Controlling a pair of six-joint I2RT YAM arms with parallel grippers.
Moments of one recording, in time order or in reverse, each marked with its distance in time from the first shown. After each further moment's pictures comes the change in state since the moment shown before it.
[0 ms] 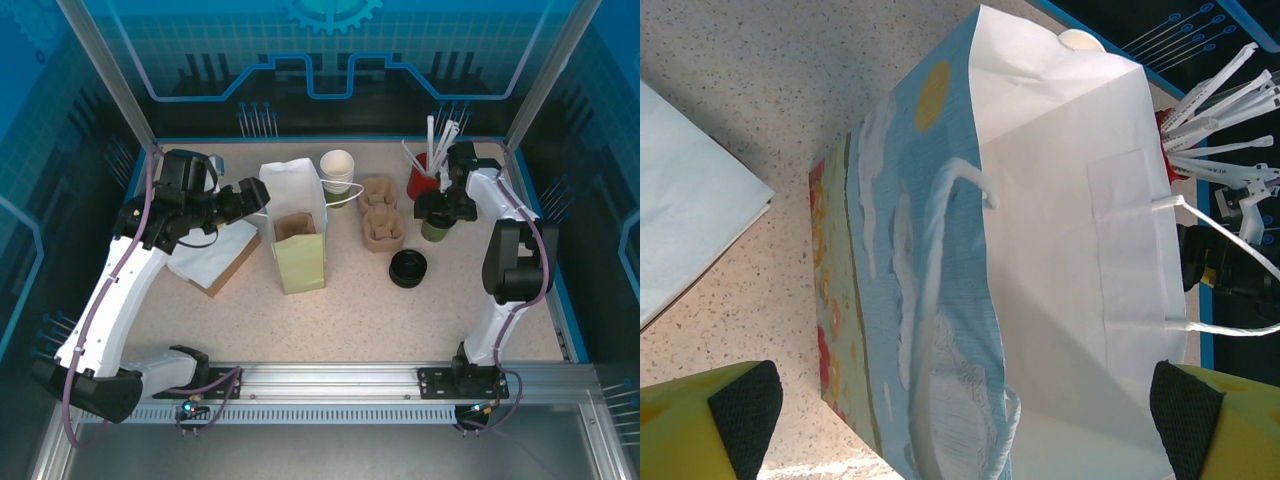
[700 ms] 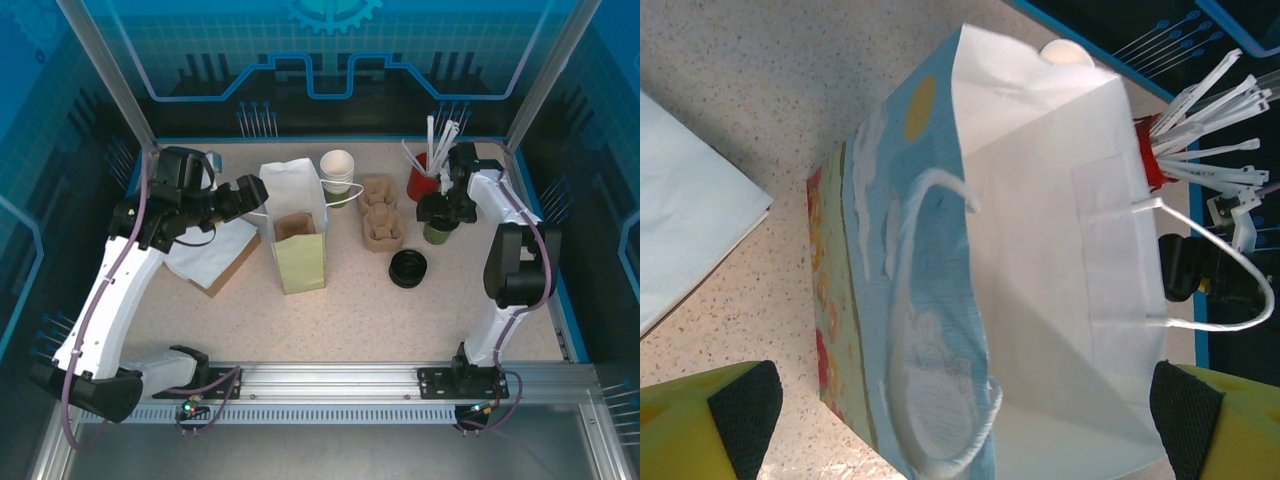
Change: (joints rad) left arm 0.006 0.010 0.065 -0.030 -0.001 0.014; right arm 0.000 -0.050 -0.028 -0.031 0.000 -0.023
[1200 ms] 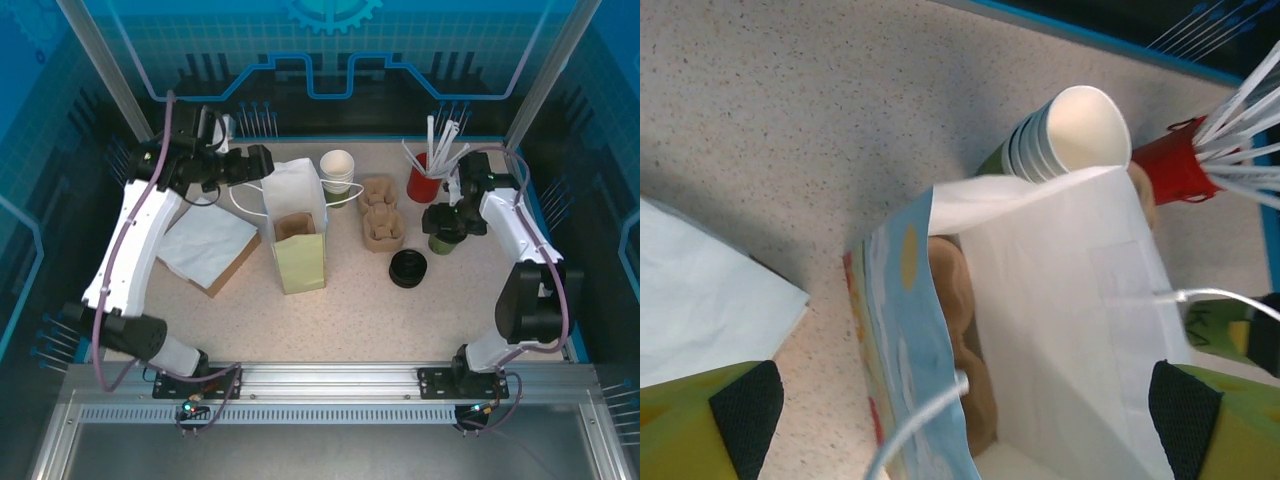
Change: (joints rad) left arm 0.034 0.354 0.398 -0.150 -0.035 0.240; right arm 0.000 -0.264 -0.174 -0.047 -0.013 -0.002
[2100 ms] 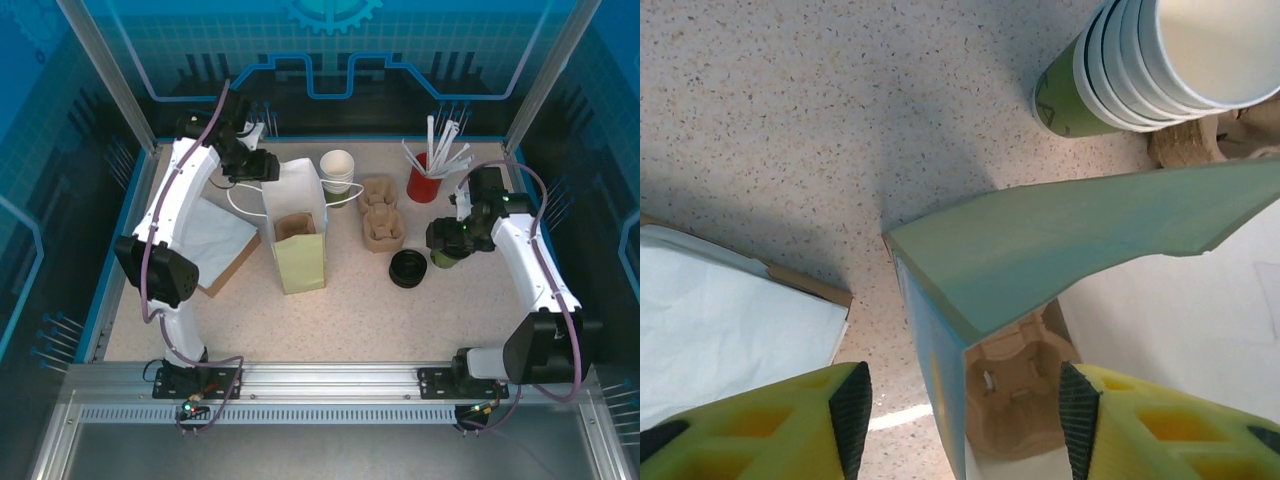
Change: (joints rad) left arm 0.001 0.358 0.260 -0.195 0.020 0.217; right arm 0.000 -0.225 -0.105 -0.080 -0.037 0.011
